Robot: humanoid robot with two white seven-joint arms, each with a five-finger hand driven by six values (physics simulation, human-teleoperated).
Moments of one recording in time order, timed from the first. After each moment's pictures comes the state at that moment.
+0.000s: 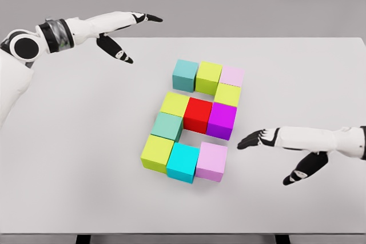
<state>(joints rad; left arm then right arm) -0.96 0.42 -0.62 -0.86 -0.16 -0.61 -0.61 -0.42 -1.14 0.79 -1.74 -0.35 -0.61 0.61</state>
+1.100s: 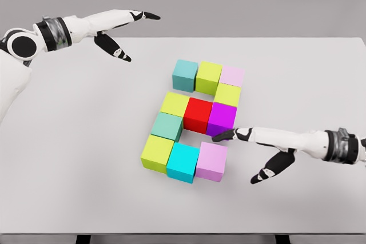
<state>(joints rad) -0.97 0.42 -0.61 -0.85 -0.16 -0.61 -0.61 -0.40 -0.93 0.80 -1.62 -0.41 -0.61 0.61</state>
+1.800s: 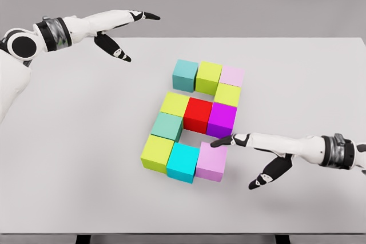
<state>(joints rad) -0.97 0.42 -0.61 -0.85 -0.16 -0.61 -0.61 -0.38 -0.91 0.82 -1.61 -0.41 -0.61 0.61</state>
